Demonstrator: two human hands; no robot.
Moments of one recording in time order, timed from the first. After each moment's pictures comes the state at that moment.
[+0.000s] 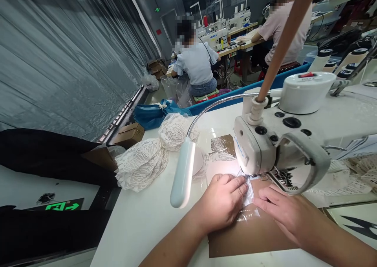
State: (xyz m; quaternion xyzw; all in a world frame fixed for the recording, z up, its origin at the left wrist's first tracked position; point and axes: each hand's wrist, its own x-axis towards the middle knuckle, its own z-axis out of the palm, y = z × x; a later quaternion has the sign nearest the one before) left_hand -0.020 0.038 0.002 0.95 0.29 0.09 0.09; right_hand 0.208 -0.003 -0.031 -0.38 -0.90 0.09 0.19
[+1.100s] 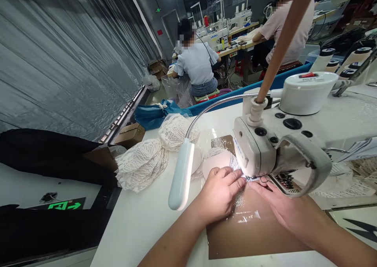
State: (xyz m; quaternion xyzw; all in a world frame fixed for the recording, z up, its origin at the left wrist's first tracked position) left_hand -0.021 0.051 -0.001 0.94 0.32 0.10 0.07; right_hand 0.201 0.015 -0.027 -0.42 -0.87 -0.14 0.22
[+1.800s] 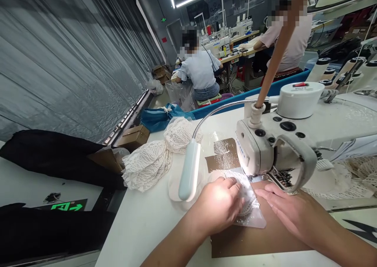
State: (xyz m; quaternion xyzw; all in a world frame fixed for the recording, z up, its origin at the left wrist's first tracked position) left_hand -0.023 0.031 0.035 0.91 0.39 0.04 0.13; right_hand 0.215 0.003 -0.036 -0.42 -0.88 0.03 0.22
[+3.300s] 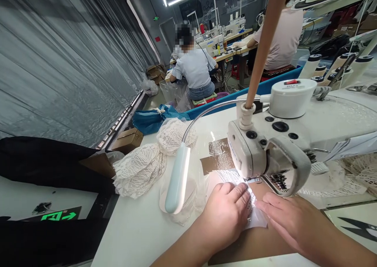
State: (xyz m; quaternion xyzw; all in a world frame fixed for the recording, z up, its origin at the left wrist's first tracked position) left_hand -0.003 0.022 0.006 0.93 0.34 0.11 0.06; right_hand 0.211 -0.010 -0.042 -0.41 -0.87 0.01 0.26
